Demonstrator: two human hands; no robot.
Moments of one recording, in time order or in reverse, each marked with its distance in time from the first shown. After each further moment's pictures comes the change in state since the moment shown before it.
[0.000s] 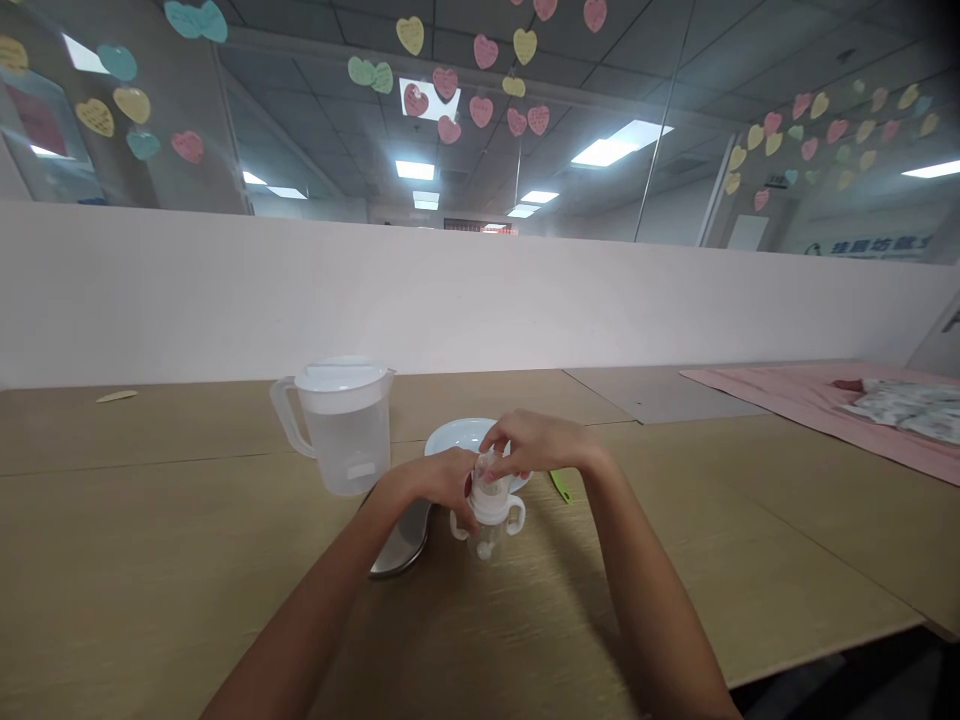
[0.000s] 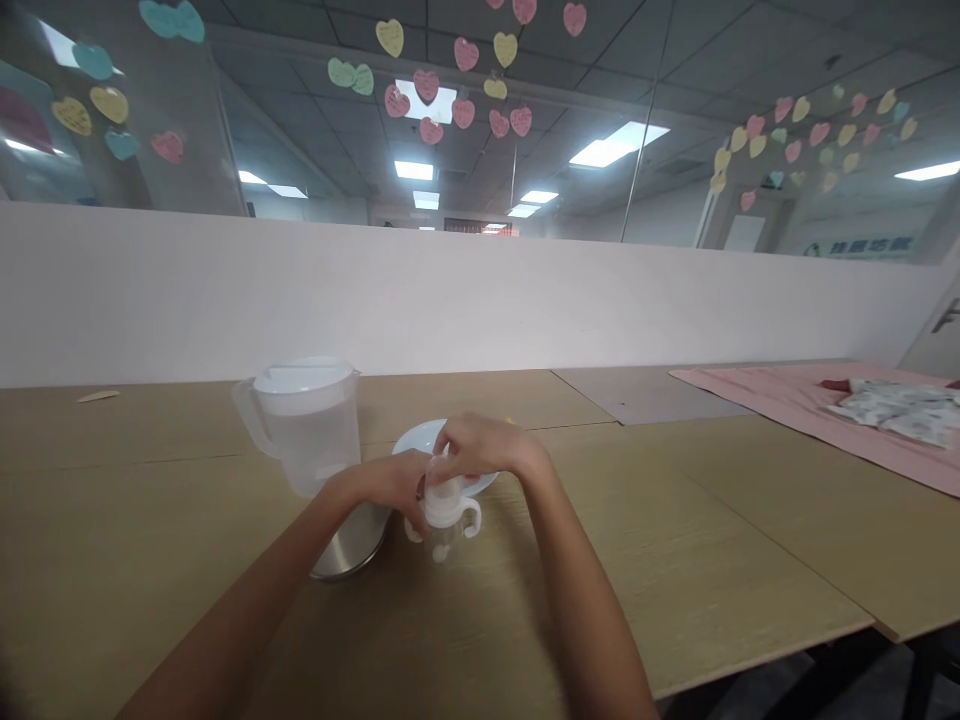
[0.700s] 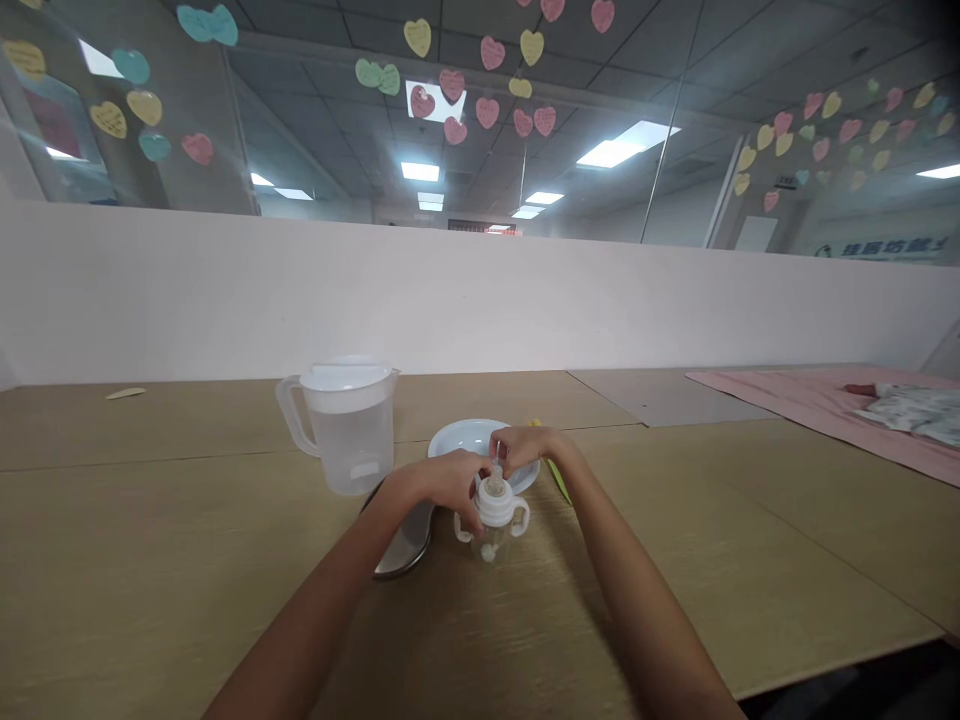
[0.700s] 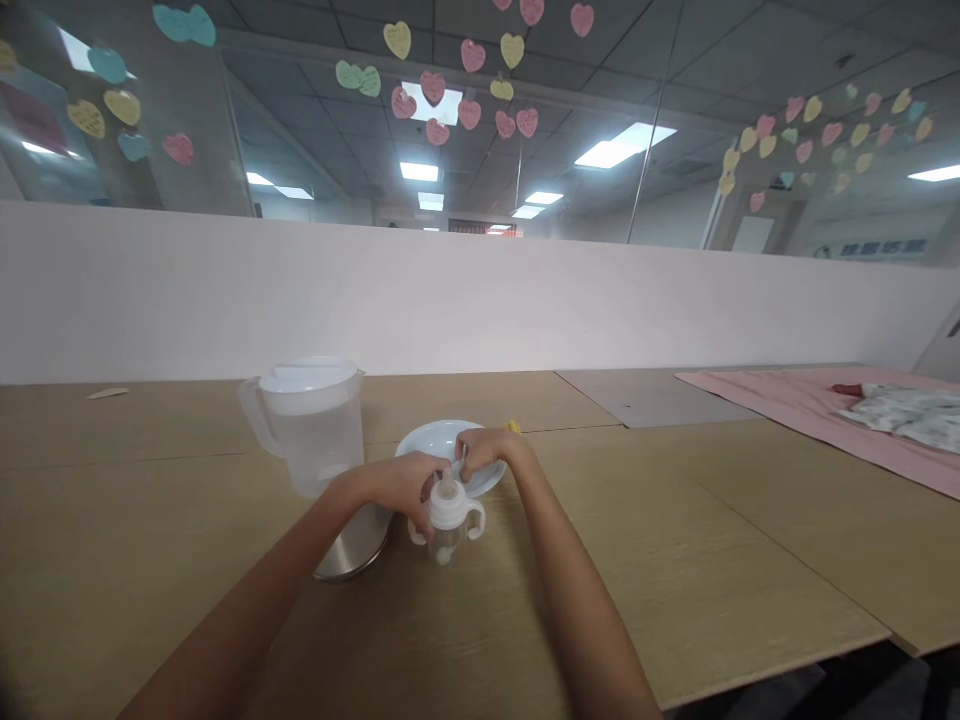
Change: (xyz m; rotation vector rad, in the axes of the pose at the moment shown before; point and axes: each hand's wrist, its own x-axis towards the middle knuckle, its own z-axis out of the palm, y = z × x) left_hand -0.004 0.010 -0.003 0.020 -0.006 -0.088; right_hand 0.081 0.083 0.027 -0.120 -0.118 0.146
